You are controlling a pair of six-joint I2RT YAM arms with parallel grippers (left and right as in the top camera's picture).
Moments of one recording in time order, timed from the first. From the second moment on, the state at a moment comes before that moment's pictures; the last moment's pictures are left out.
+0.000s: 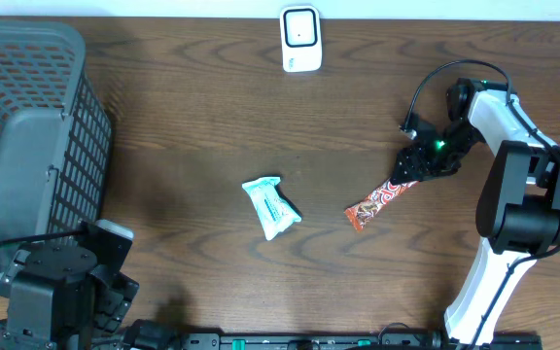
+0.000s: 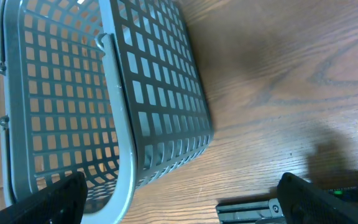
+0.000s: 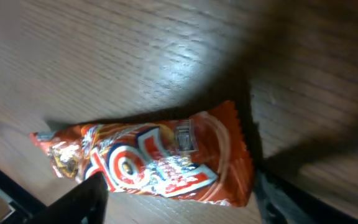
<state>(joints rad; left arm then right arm) -0.26 0.72 1.40 -1.63 -0.45 0.37 -0.11 2.19 1.56 -1.23 -0.37 -0.48</state>
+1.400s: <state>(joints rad) -0.26 0.72 1.40 -1.63 -0.45 0.37 -0.07 1.77 1.54 -1.22 -0.43 -0.31</state>
